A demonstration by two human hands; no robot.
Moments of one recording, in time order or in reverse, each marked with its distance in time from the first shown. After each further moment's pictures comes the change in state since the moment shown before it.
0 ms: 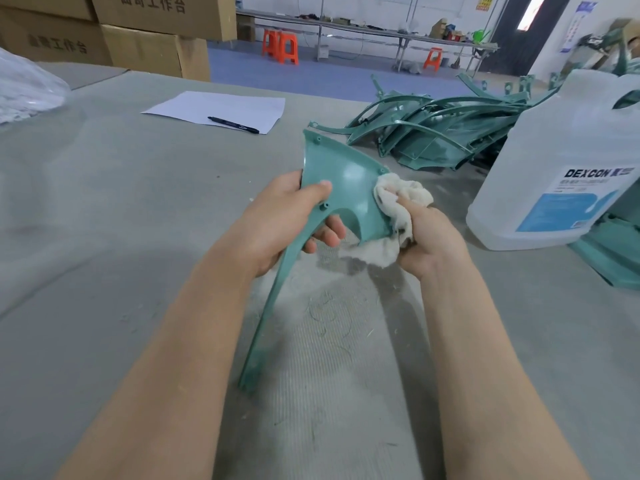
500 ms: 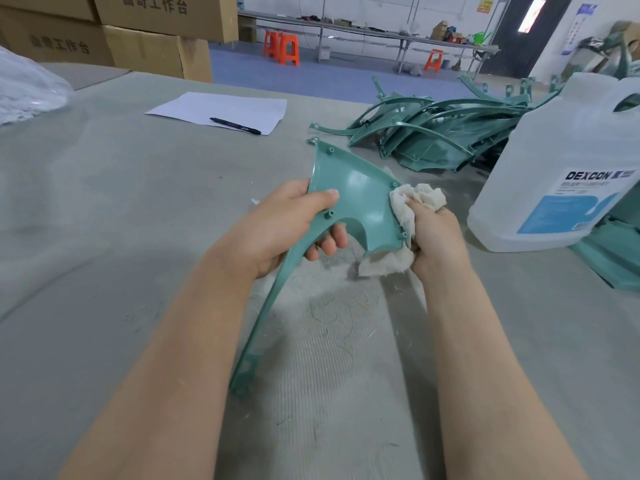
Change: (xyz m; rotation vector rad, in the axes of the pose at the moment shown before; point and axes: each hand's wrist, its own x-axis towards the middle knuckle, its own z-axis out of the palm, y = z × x) left_hand -0.005 0.004 -0.002 0.011 -0.112 -0.032; right_hand 0.012 0.003 -0.013 -0.296 0.150 -0.169
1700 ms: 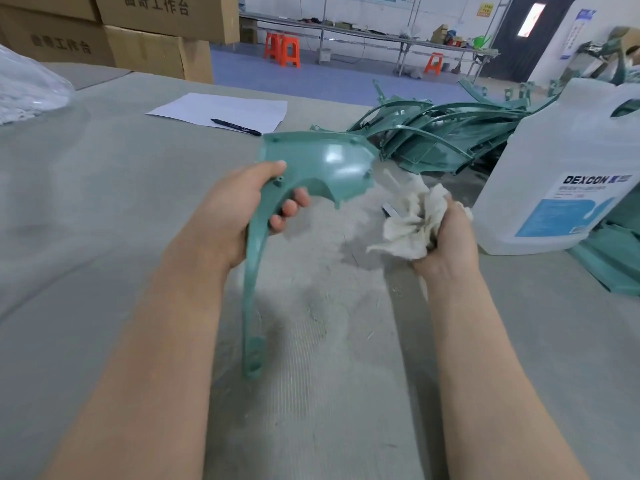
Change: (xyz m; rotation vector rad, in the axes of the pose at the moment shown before) left_hand 0.006 -0.002 -0.029 -0.397 0.215 -0.006; right_hand -0.004 -0.006 -0.009 0.548 -0.019 0.140
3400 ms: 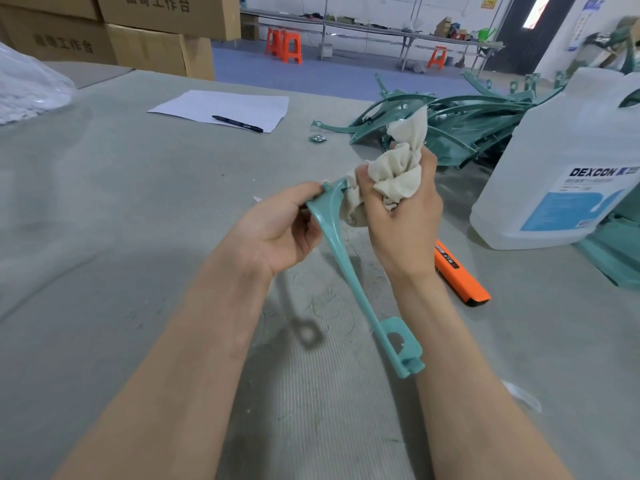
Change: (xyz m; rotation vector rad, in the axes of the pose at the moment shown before) left_hand 0.004 -0.018 0.030 -0.271 0.012 -0.291; right_hand -0.020 0.034 0.027 -0.953 -0.081 -1.035
